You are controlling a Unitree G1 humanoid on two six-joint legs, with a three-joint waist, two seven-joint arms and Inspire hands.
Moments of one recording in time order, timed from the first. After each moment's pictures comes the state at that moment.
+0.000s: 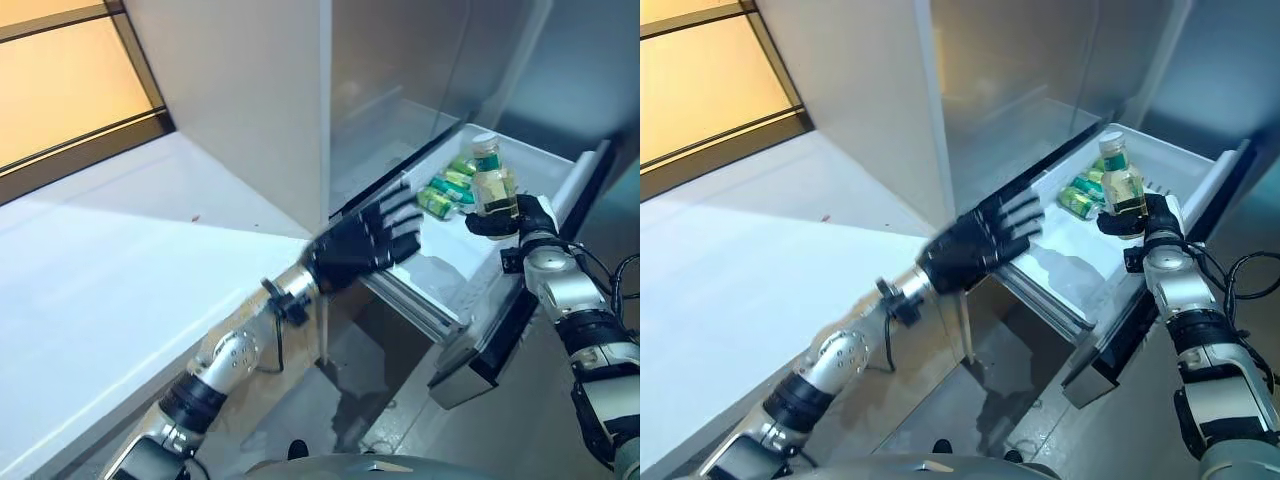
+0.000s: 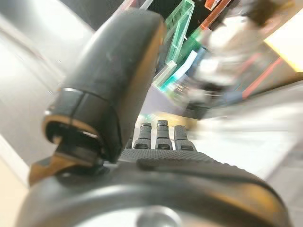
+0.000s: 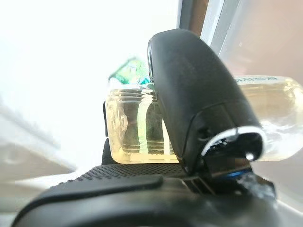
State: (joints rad) left arm -0.15 0.33 -0.50 0.00 -1.21 0.29 -0.29; right arm -0.63 -0.72 0.22 0.69 0.30 0.27 -0.21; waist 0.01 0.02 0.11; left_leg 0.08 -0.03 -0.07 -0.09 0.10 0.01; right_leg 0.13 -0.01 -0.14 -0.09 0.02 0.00
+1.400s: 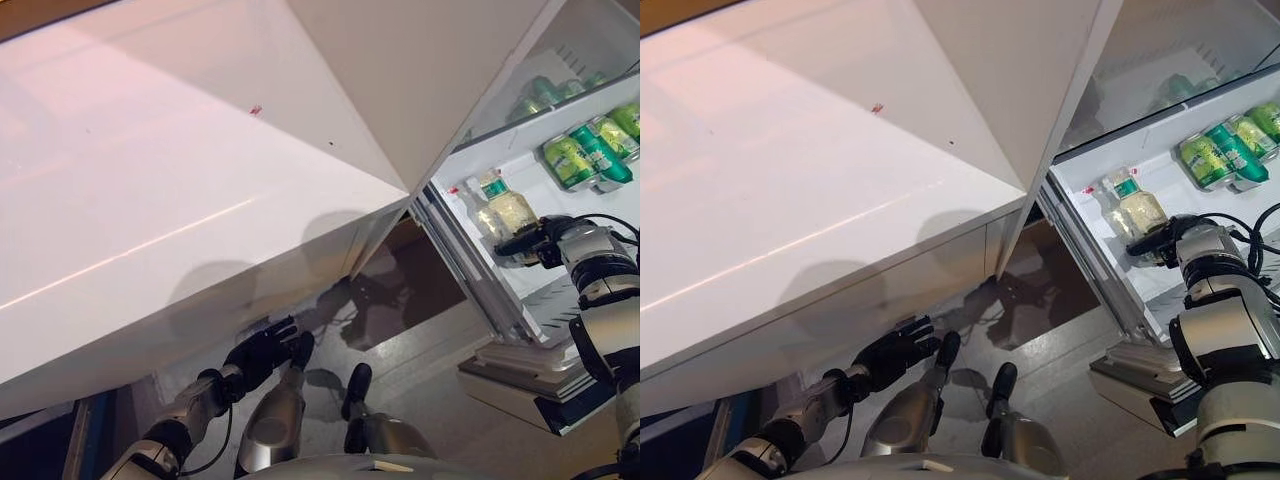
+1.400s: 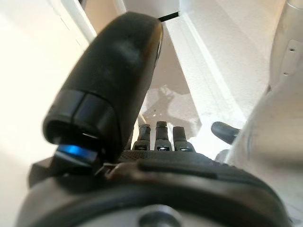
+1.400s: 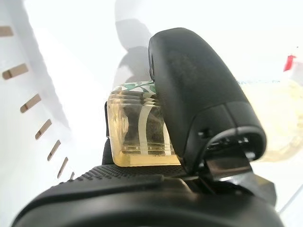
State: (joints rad) left arm -0.14 0.37 -0.37 0.88 -0.84 0.06 -0.42; right arm -0.99 -0.77 0.42 1.25 0.02 0.41 0.18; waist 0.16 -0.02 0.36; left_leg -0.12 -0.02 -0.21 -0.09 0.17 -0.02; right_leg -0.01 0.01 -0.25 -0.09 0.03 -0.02
